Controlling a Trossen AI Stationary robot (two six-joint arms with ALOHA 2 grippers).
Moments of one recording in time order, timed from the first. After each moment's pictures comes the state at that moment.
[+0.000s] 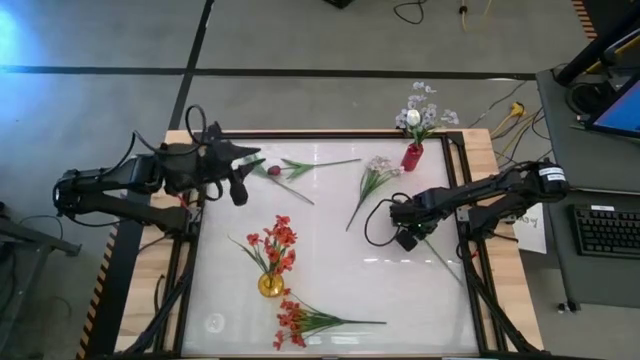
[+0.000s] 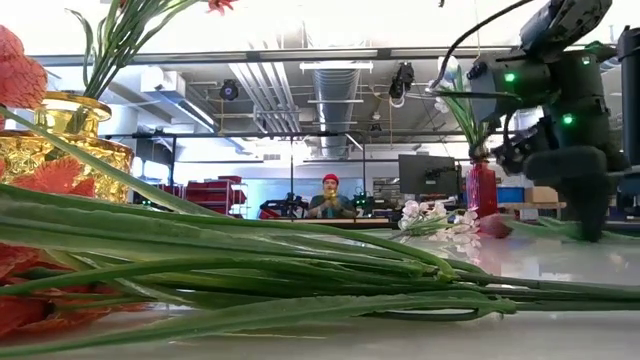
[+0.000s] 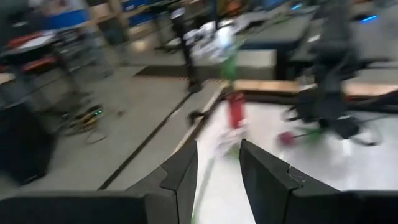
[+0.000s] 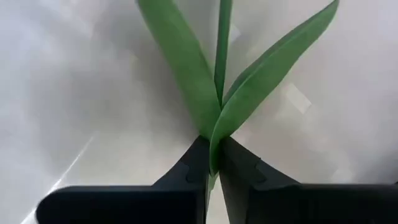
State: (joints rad) left arm 0.01 0.86 1.05 -0.43 -0.44 0.07; right arm -0.02 1.39 0.64 -0.88 0.01 0.87
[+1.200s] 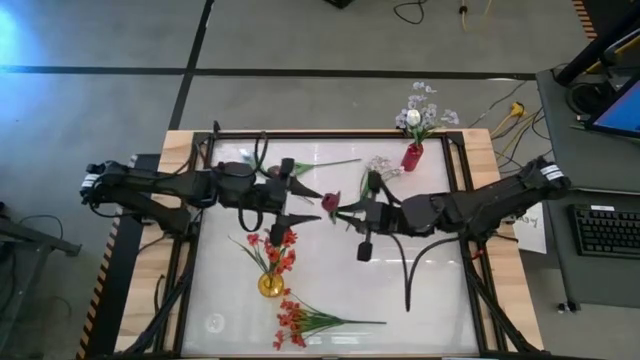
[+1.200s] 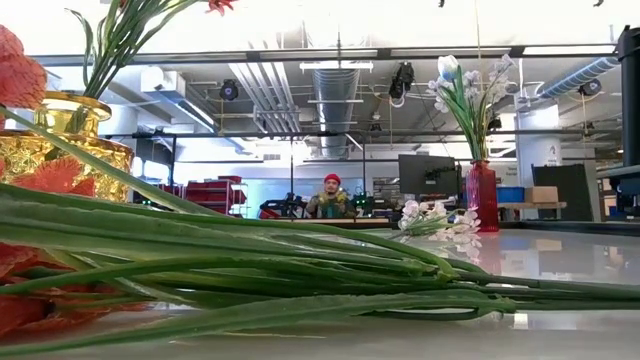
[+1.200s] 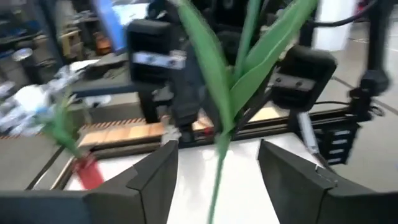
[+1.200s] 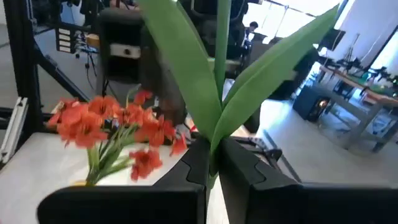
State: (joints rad) left arm -0.12 1.27 1.17 -0.04 -0.01 0.10; right arm 0.30 1.40 1.23 0.06 0.48 -0.20
